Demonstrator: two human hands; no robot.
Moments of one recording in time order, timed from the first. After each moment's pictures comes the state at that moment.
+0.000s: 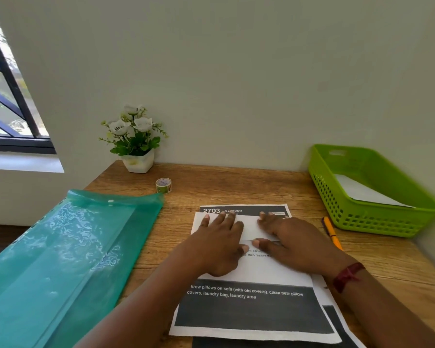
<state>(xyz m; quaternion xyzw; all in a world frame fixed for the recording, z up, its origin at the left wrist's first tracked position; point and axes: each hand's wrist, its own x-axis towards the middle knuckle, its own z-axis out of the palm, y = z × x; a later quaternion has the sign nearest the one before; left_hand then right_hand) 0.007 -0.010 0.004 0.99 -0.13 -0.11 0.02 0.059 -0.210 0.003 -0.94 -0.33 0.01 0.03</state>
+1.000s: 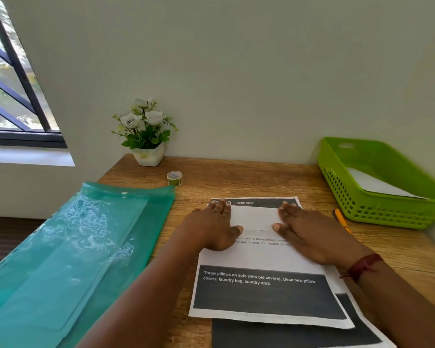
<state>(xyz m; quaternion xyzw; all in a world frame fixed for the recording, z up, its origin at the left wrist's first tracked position) 0.018 0.020 0.013 0.98 -0.05 -0.17 0.01 0.050 -0.206 0.011 -0.96 -0.26 0.05 -0.05</state>
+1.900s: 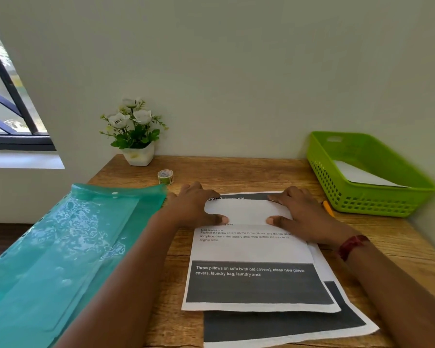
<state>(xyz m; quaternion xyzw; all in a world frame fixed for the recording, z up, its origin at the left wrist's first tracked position) 0.039 0.049 0.015 0.99 -0.01 -0.07 0.10 0.084 -0.223 -0.007 -0.96 -0.27 -0.04 0.11</state>
